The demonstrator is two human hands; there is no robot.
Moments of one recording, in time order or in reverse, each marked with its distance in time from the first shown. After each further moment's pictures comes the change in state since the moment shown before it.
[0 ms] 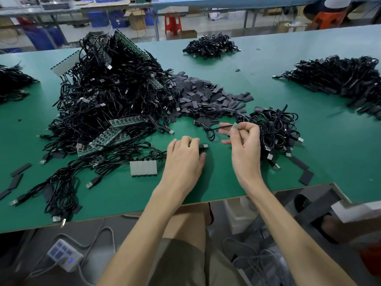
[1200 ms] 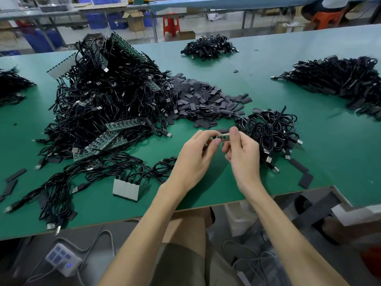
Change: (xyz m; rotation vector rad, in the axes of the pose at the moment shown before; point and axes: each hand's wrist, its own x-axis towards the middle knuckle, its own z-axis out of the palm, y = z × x) left_hand 0.020 0.012 0.012 -0.704 0.128 0.165; right_hand 0.001 0.008 -0.004 -0.025 -0.029 0.087
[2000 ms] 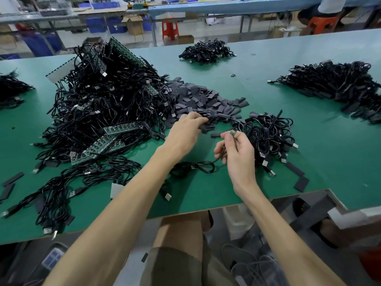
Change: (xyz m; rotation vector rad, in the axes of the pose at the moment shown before) left_hand 0.084 -0.036 -0.015 0.598 -0.270 -0.044; right_hand 0.000 -0.004 0.003 0.096 -0.031 0.020
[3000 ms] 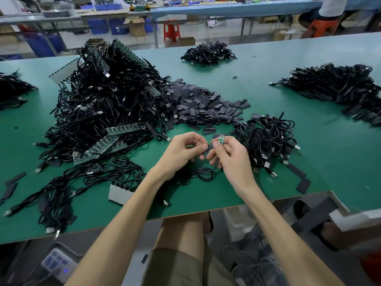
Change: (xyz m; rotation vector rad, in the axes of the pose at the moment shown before) left_hand -0.057 -0.009 0.013 -1.034 -0.012 -0.068; right_hand -0.001 0.001 0.001 -0.120 -0.185 0.044
